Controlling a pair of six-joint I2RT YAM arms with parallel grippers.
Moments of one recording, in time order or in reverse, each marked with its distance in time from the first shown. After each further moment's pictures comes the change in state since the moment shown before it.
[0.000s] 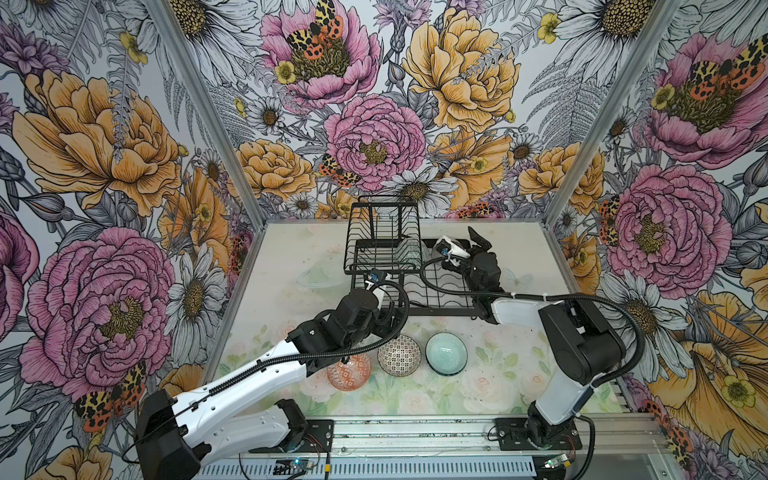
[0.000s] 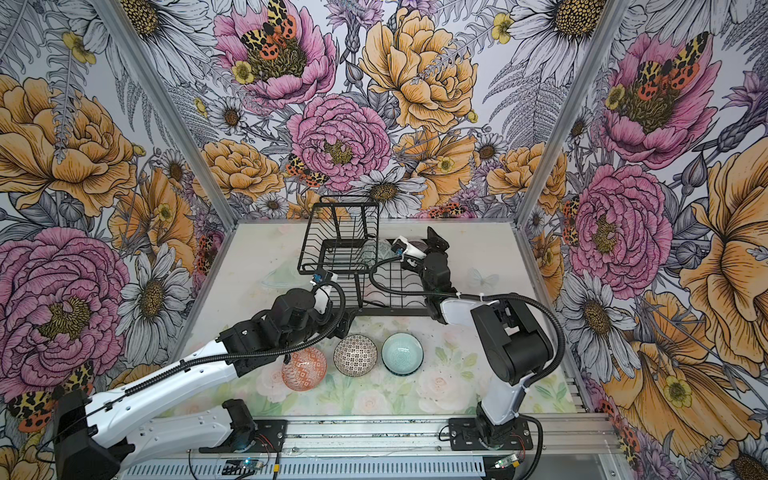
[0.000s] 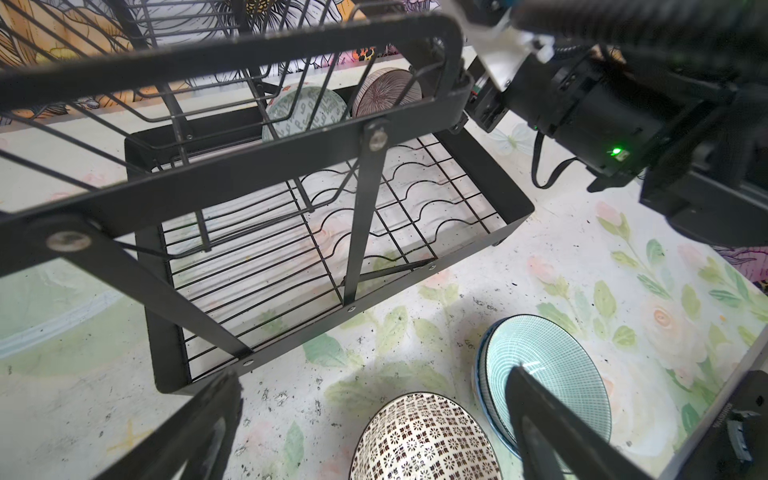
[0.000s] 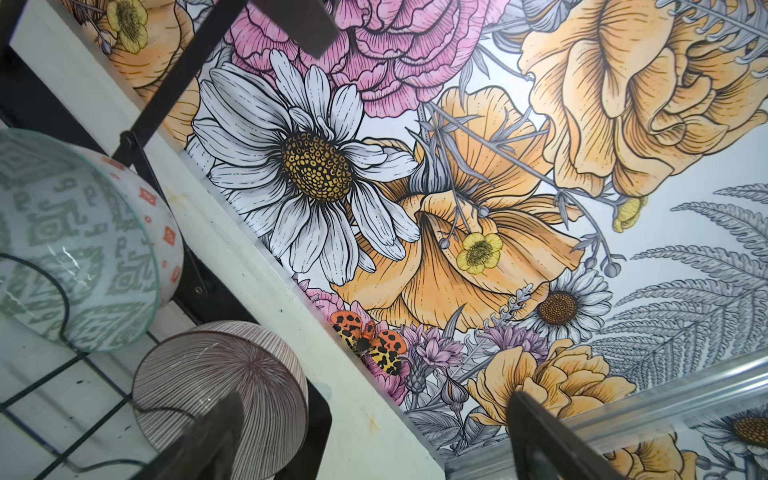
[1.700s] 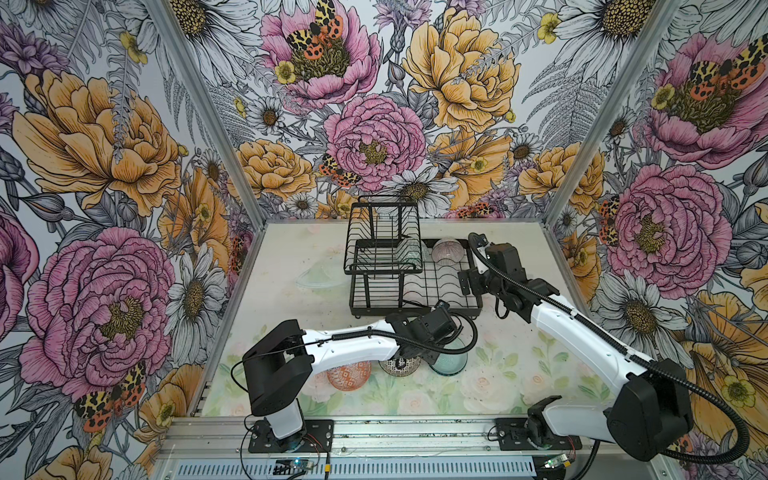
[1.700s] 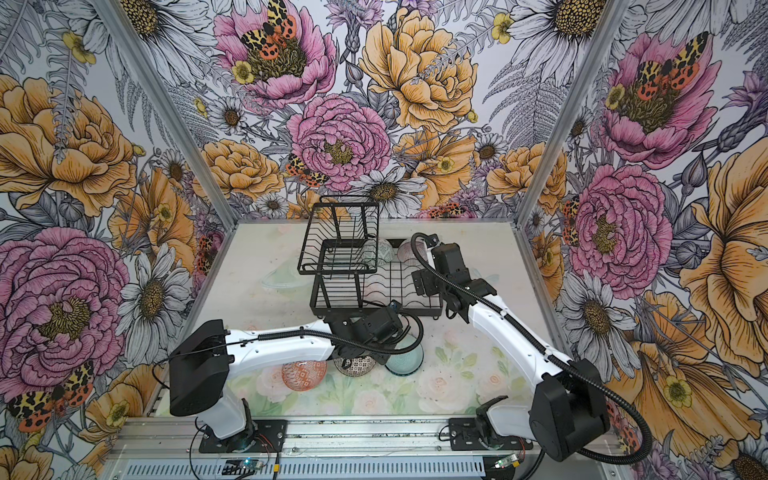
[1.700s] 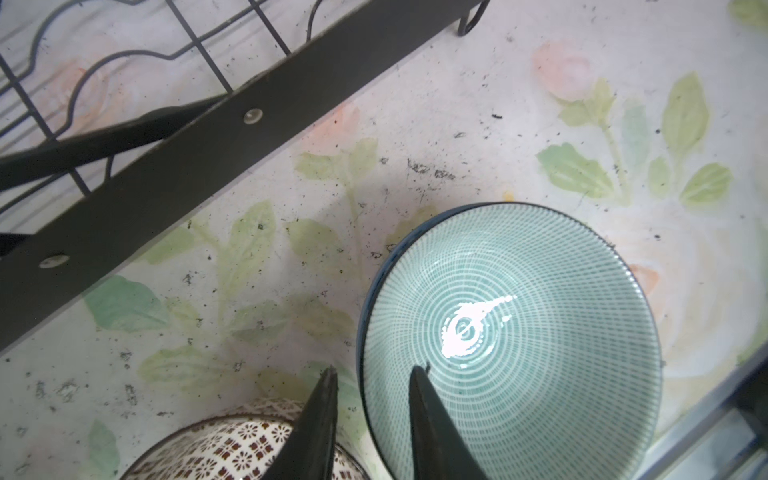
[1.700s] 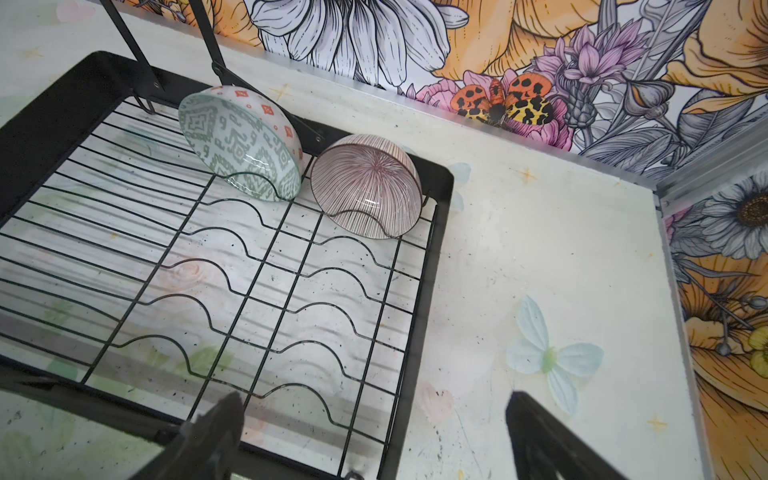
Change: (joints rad) left arm -0.246 0.658 0.337 -0.212 0.035 -0.138; right arm -0.012 -0.389 0.180 -1.215 -0.096 0.832
